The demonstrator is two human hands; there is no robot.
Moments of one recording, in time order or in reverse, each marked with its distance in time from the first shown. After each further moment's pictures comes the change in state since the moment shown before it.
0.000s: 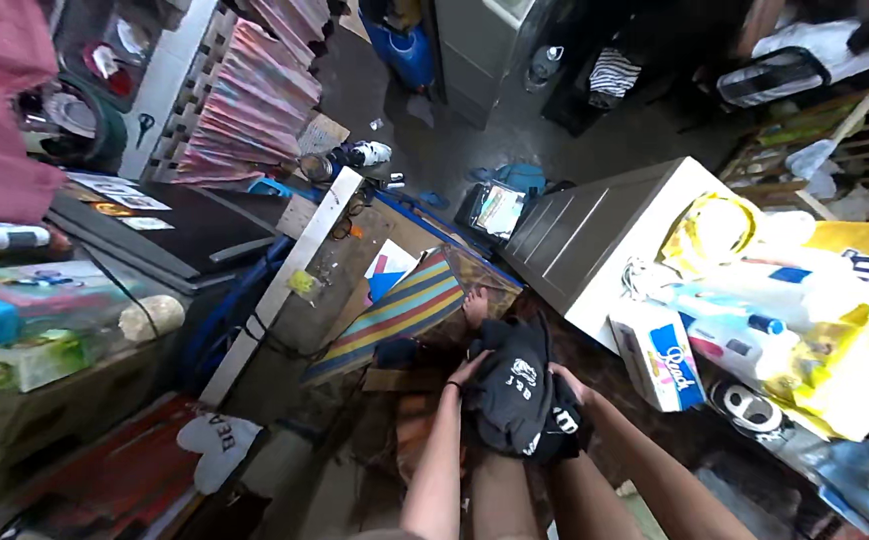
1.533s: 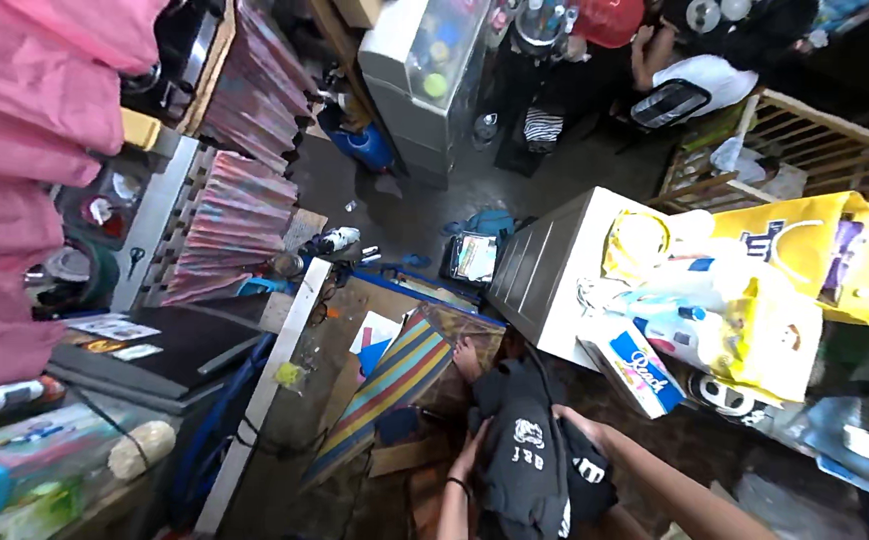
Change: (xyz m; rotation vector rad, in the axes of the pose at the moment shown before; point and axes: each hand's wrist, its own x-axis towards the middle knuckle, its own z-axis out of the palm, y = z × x) left_hand -0.087 0.005 0.043 -0.045 0.056 0.103; right_hand -0.062 -0.014 -0.022 -0.192 0.058 0.191
